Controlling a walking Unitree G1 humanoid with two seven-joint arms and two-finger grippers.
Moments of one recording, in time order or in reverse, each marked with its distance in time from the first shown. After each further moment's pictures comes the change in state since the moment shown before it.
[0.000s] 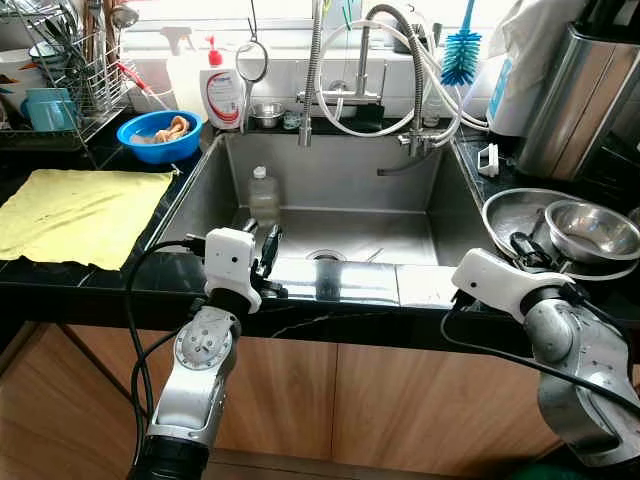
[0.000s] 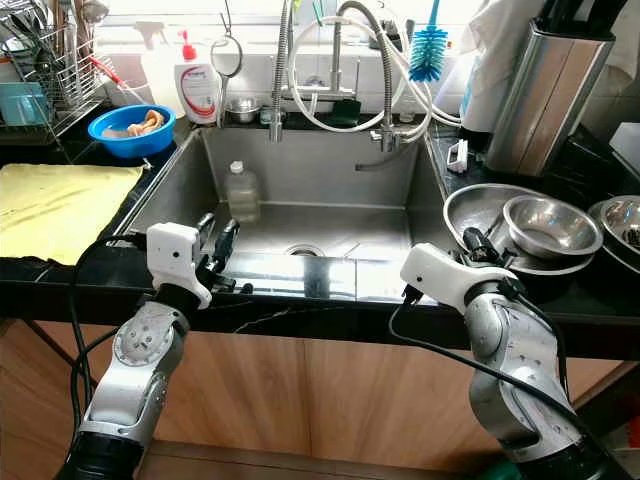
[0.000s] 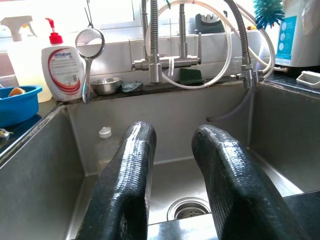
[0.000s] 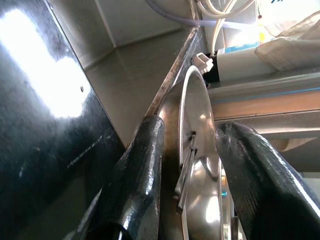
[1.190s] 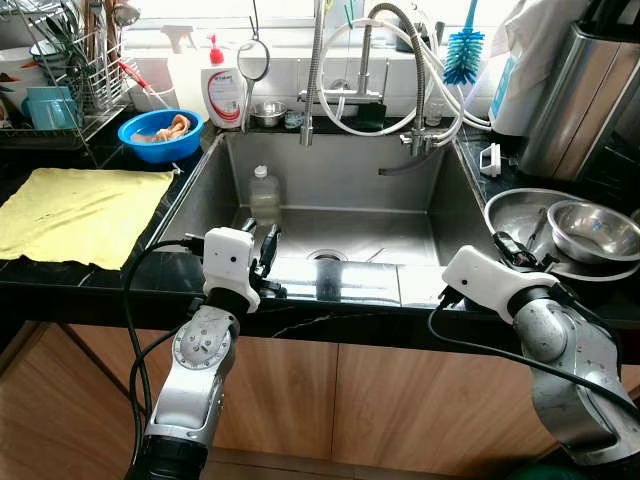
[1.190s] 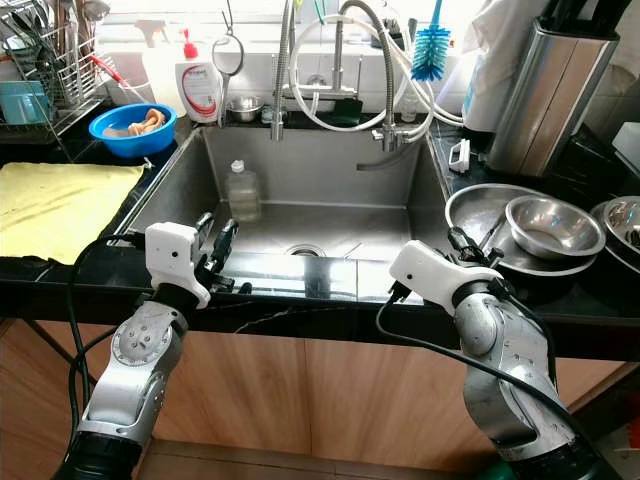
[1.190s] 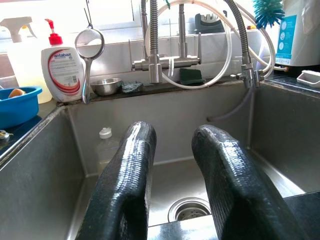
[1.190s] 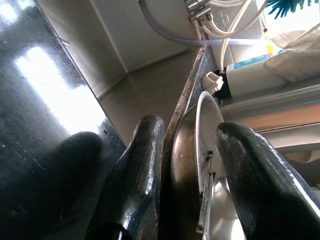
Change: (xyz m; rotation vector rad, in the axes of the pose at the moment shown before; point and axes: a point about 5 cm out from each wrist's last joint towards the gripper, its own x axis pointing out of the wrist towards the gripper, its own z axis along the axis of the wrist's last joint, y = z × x) left arm 0.000 0.001 0.001 0.006 -0.002 -0.001; right arm 0.001 0.005 0.009 0.095 -0.076 0.027
